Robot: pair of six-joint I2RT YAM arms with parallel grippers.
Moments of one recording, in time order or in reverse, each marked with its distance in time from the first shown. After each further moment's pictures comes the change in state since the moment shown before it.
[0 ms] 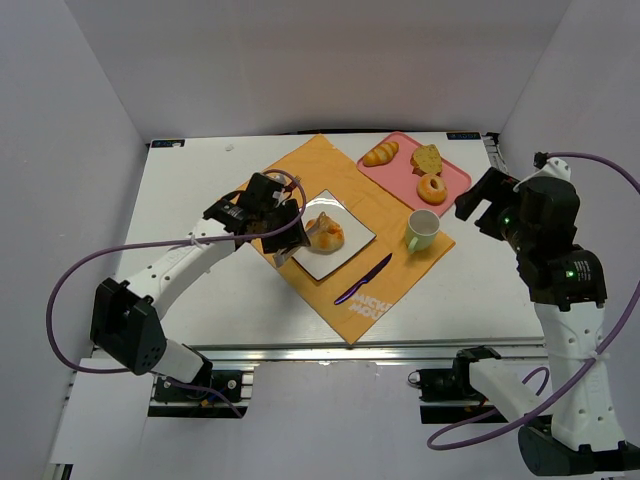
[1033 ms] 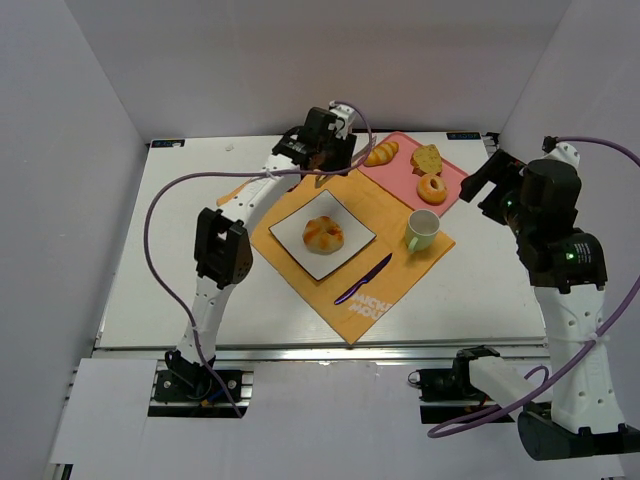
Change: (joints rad) left arm 0.000 0.816 1.050 0.061 -0.097 0.578; right arm 0.000 0.087 0.083 0.018 0.075 0.047
